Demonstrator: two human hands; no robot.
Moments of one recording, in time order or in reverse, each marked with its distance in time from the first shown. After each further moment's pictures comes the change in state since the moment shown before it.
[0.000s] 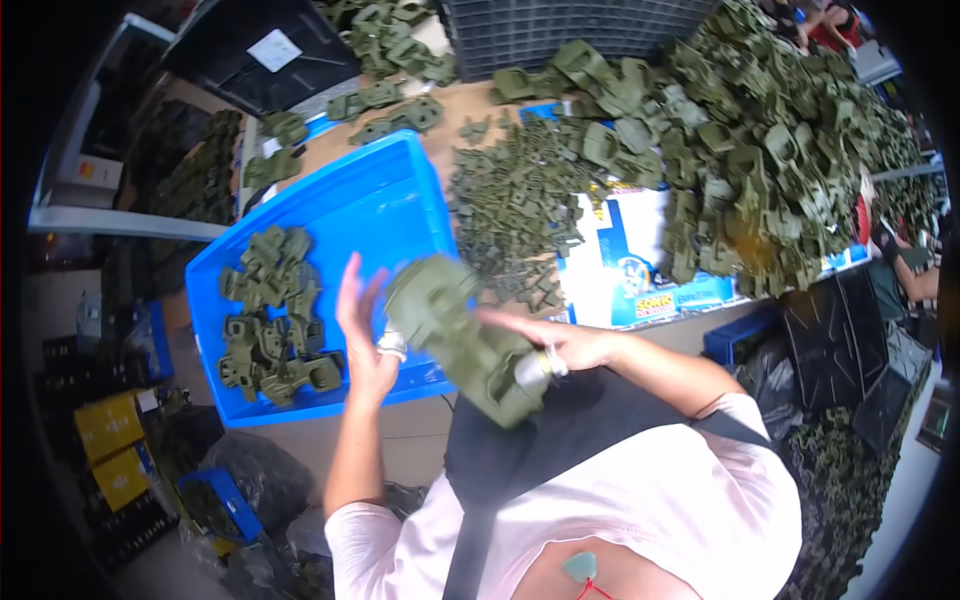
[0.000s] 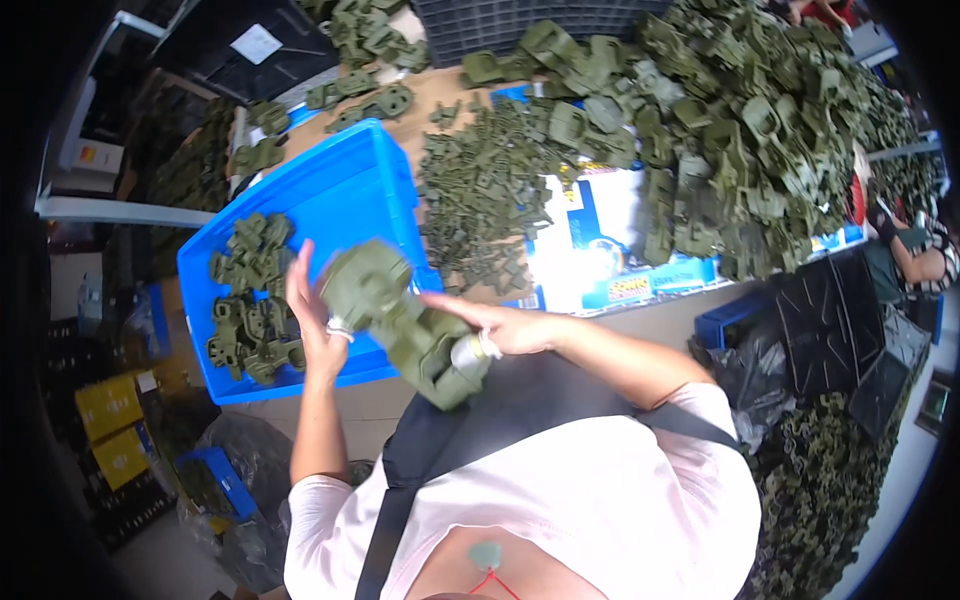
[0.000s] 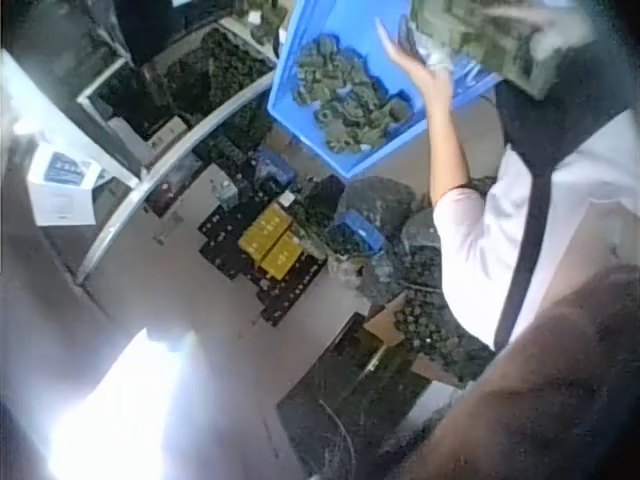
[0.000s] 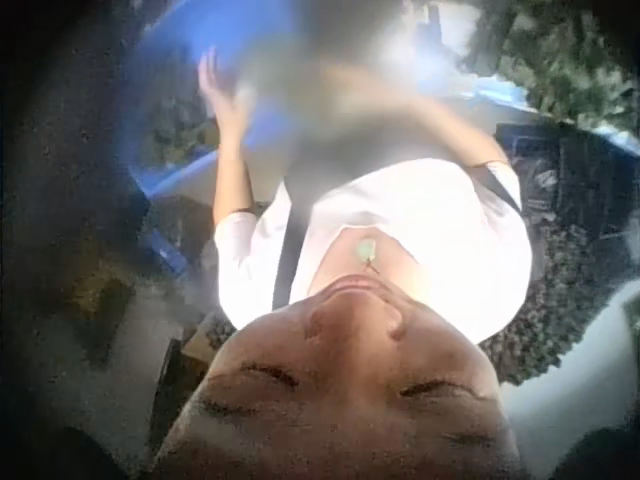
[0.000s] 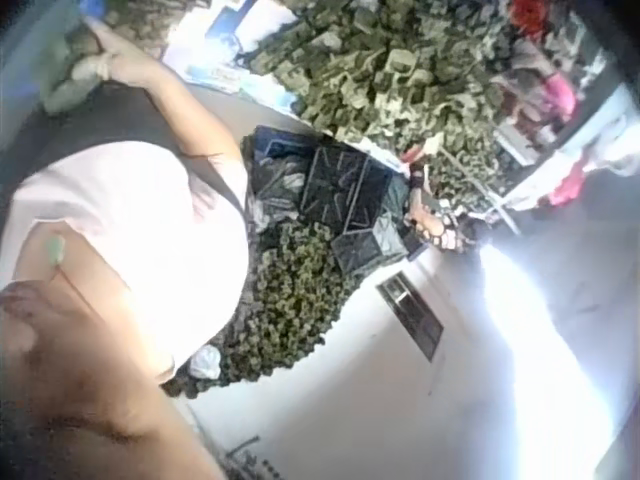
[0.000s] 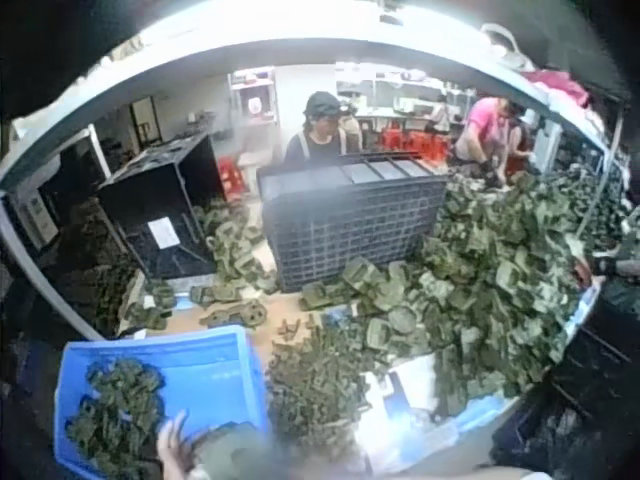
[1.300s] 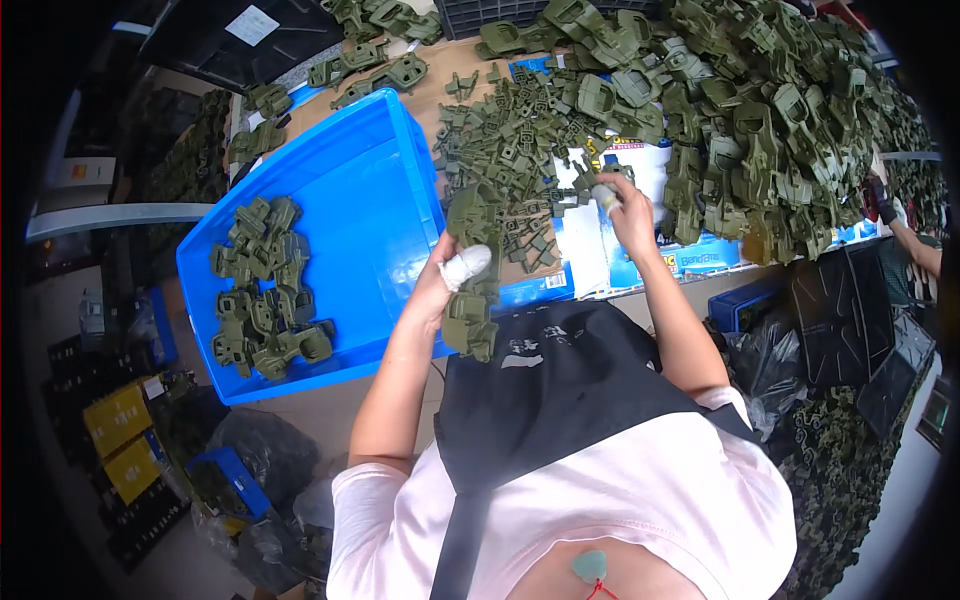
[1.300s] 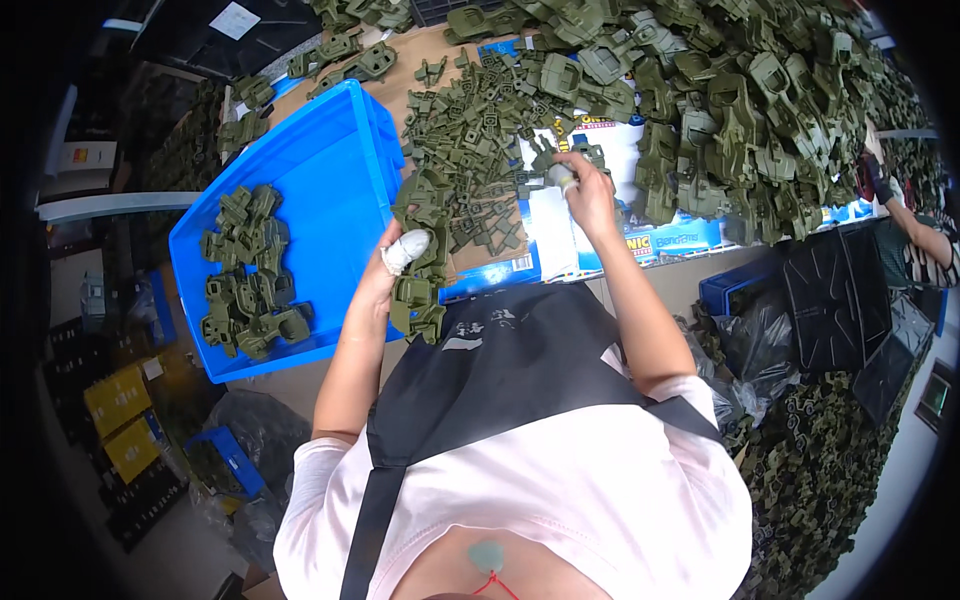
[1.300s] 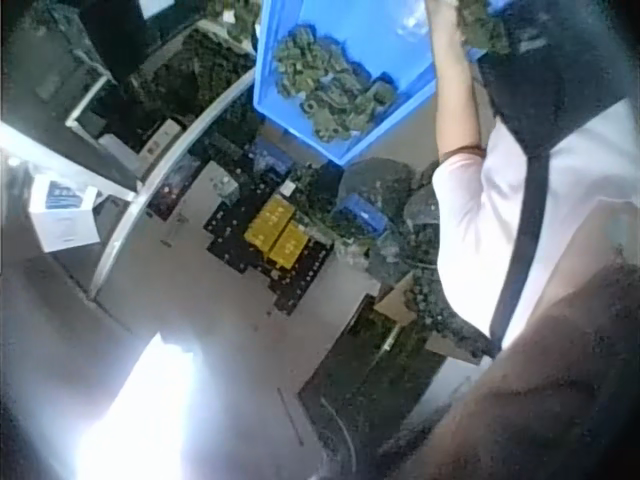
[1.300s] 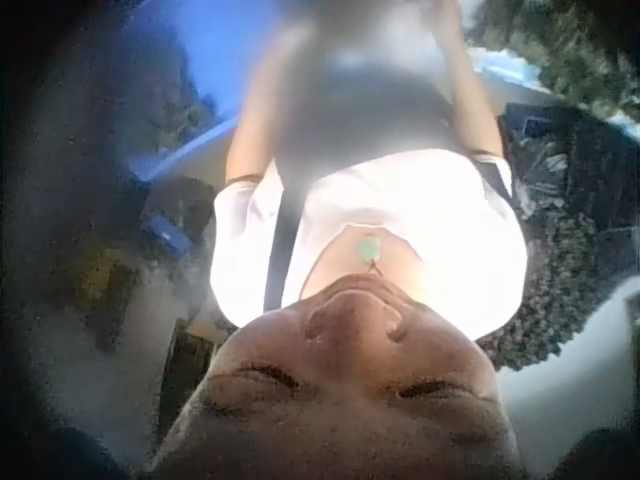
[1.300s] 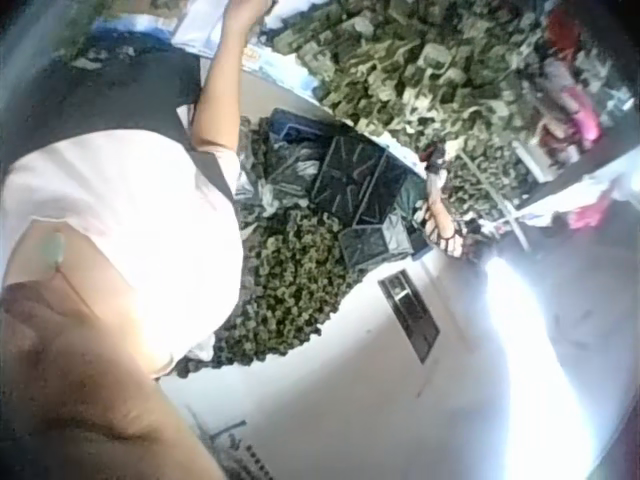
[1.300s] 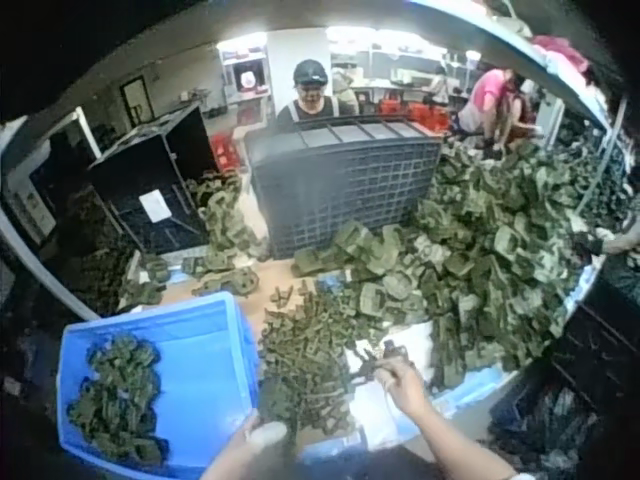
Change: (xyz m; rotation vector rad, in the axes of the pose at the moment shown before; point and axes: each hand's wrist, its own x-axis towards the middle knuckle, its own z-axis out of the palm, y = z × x) left_hand 0.000 -0.032 0.087 -0.685 -0.244 -0.866; right_hand -0.066 0.056 -0.128 -1.043 1.324 0.015
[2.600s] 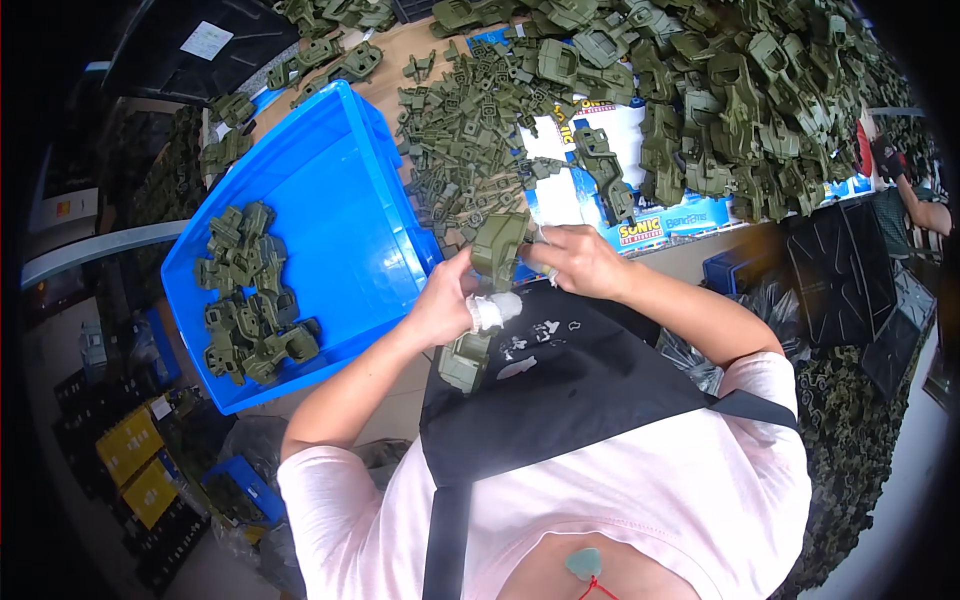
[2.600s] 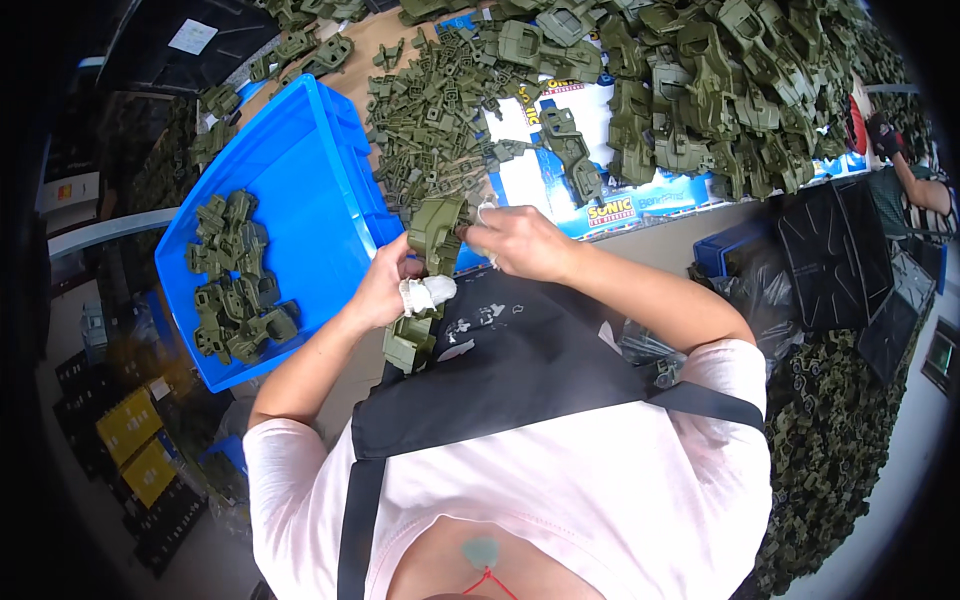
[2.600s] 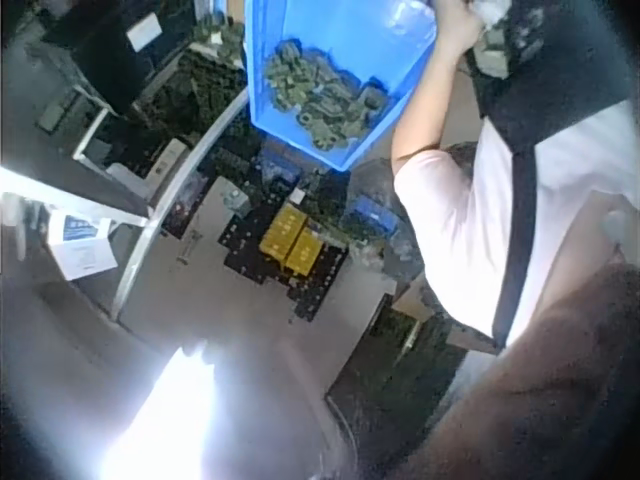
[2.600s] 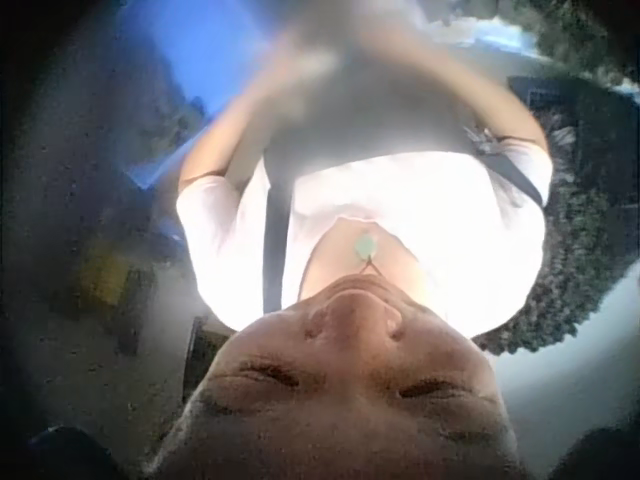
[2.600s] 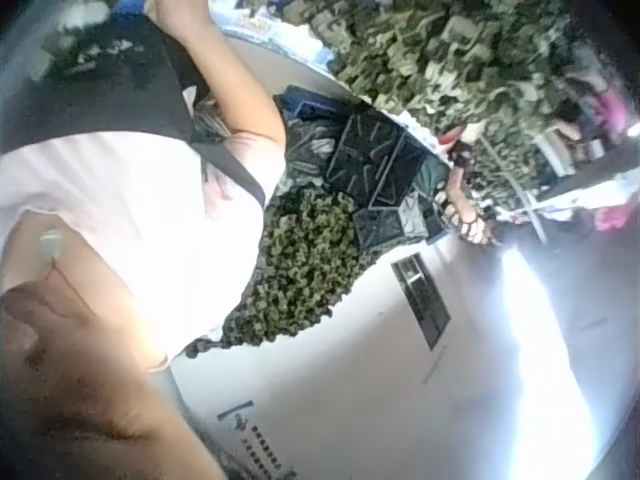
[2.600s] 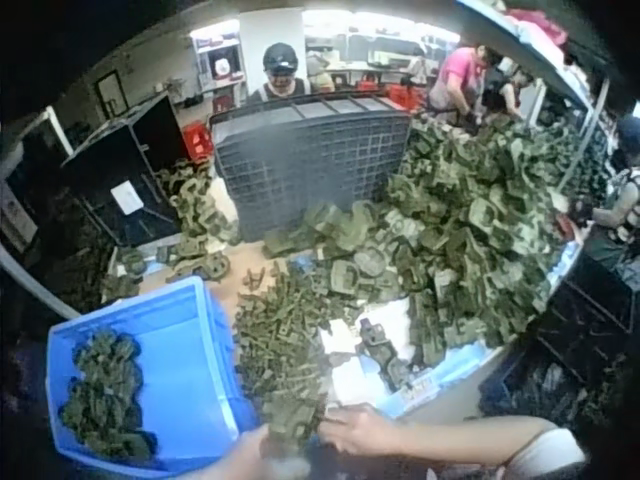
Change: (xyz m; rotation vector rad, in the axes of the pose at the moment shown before) left_hand -0.029 0.004 0.046 0.608 -0.299 -0.003; right_hand -0.068 -0.074 -0.025 0.000 -0.377 -0.652
